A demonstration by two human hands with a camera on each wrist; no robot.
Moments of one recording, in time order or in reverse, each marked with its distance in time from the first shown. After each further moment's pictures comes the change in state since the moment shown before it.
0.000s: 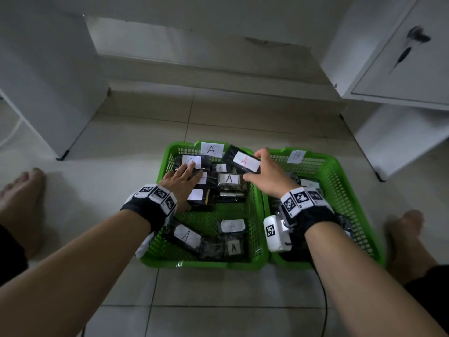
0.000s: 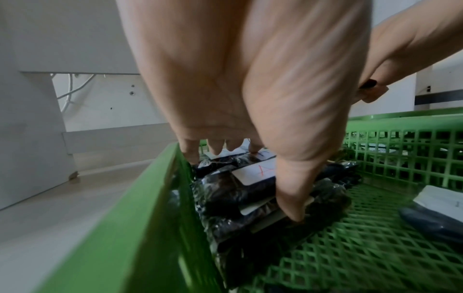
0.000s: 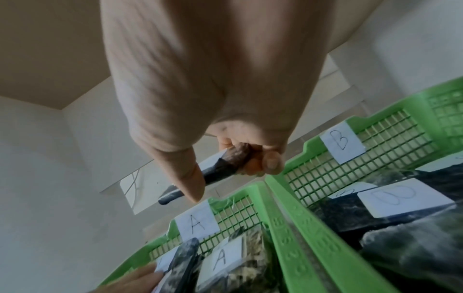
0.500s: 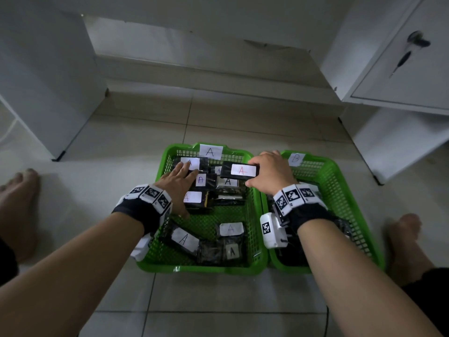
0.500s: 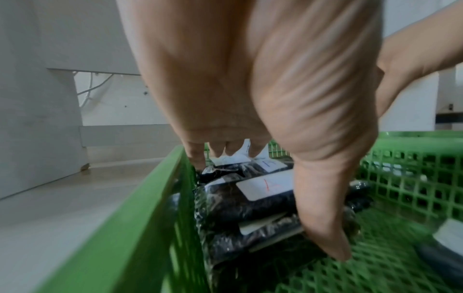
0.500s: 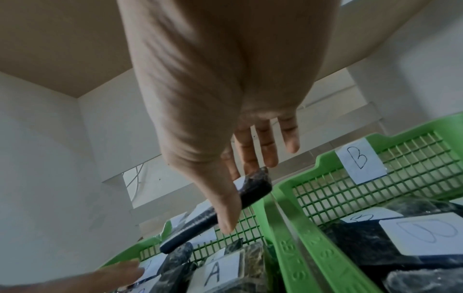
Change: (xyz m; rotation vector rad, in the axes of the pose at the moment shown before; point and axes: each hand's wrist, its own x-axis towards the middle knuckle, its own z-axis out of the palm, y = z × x) left_hand 0.001 -0.007 -0.008 -0.134 -0.006 0.015; right_hand 0.016 0.002 -0.002 -0.430 0.177 -0.066
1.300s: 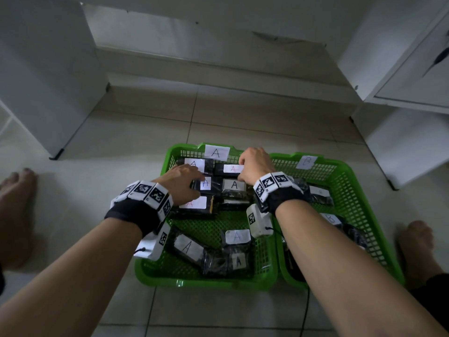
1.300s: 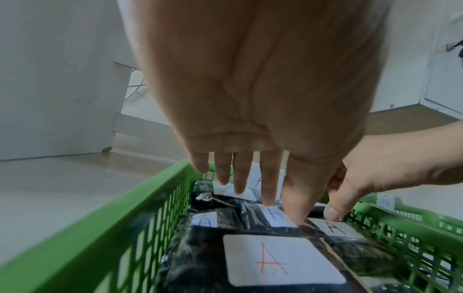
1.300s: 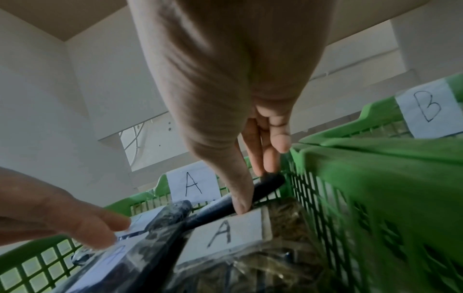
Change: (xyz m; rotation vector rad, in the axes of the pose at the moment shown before) left_hand 0.006 -0.011 -0.017 -0.349 0.198 0.112; right_hand 0.067 -0.036 0.046 0.052 -0.042 0.053
